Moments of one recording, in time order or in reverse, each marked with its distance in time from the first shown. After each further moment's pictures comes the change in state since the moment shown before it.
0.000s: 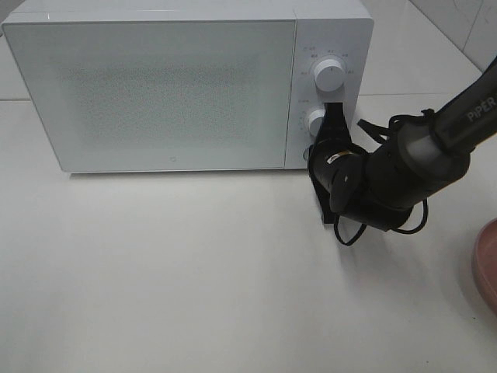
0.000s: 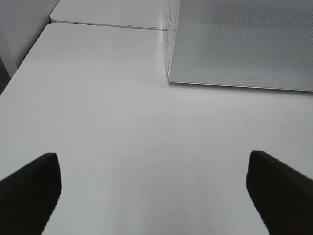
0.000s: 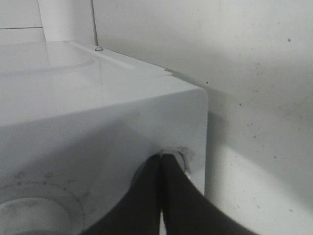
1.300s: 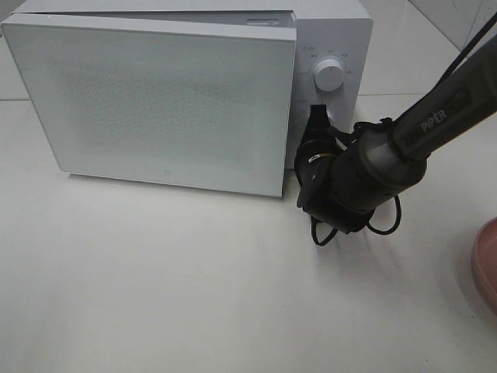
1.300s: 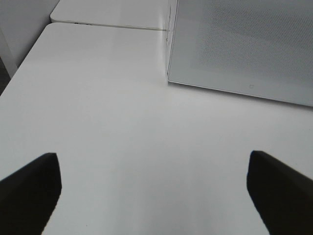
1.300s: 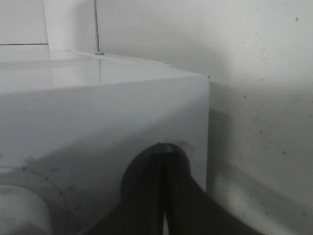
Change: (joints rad) left arm 0.000 0.000 0.000 0.000 0.000 0.000; right arm 0.051 0.078 -0.120 0.197 -0.061 -0.155
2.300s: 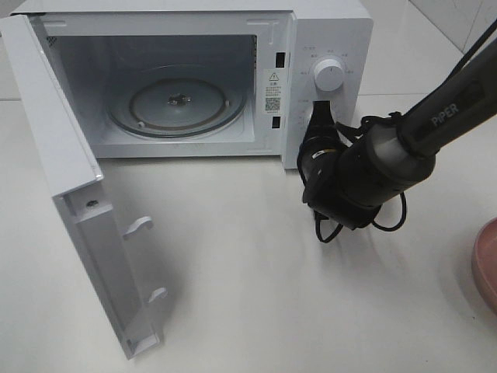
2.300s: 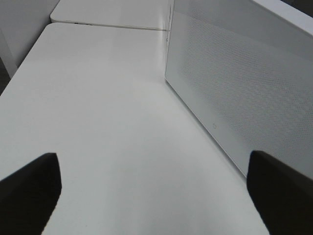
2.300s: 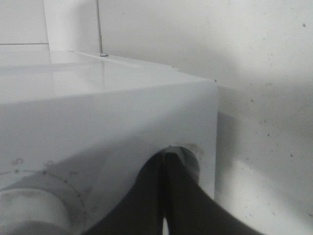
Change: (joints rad) left arm 0.000 0.000 0.000 0.000 0.000 0.000; right arm -0.004 -0.034 0.024 -0.010 0.018 -0.005
